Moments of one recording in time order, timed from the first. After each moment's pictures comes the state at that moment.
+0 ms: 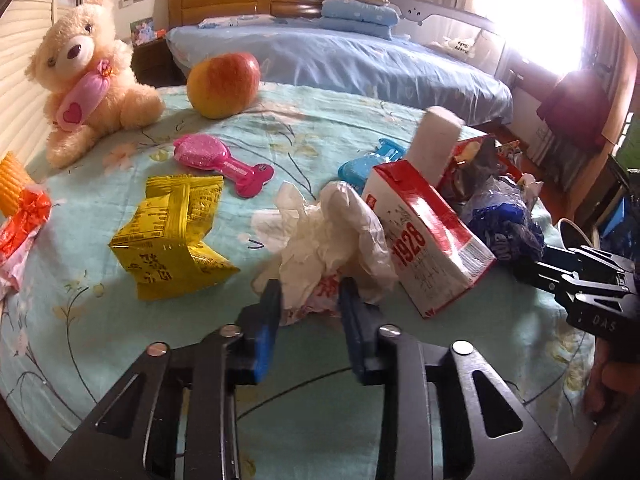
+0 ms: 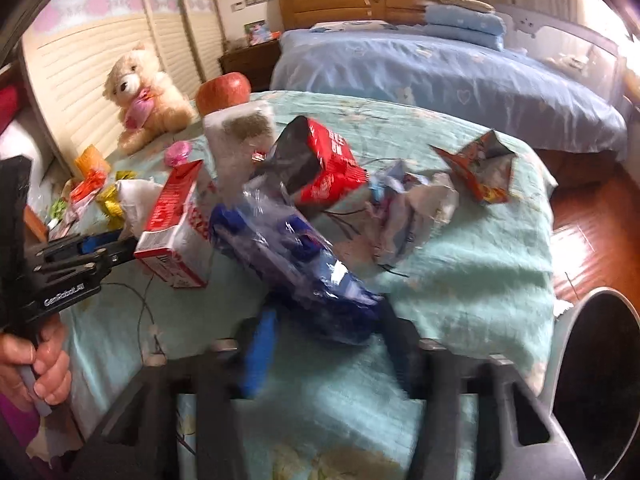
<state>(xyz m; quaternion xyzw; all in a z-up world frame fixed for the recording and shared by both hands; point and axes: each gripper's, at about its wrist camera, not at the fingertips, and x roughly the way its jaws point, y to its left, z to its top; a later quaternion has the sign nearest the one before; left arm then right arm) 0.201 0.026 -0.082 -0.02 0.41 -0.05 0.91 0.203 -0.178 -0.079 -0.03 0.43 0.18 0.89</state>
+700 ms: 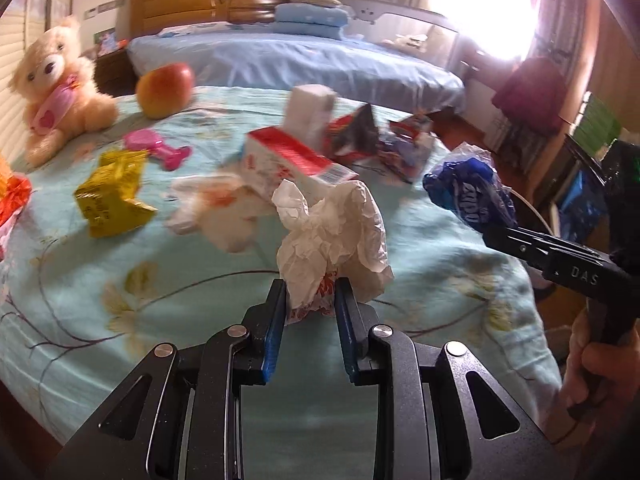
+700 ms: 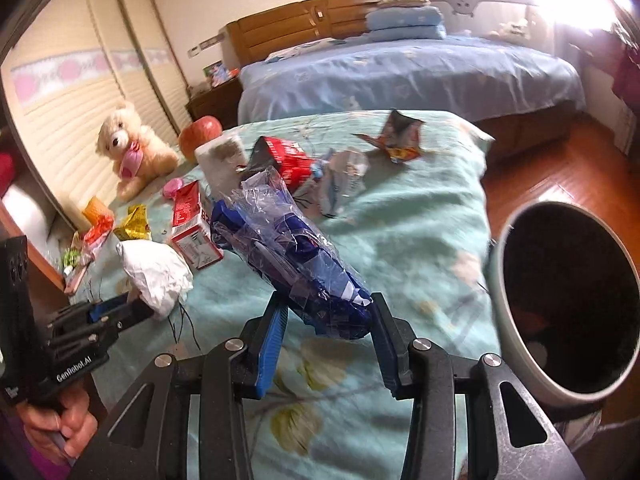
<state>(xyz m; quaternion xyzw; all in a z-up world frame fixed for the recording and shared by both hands) 0.135 -0.029 -0.067 -0.02 0.40 -0.13 0.91 0.139 -0.230 -0.062 0.07 0.40 0.13 0.90</state>
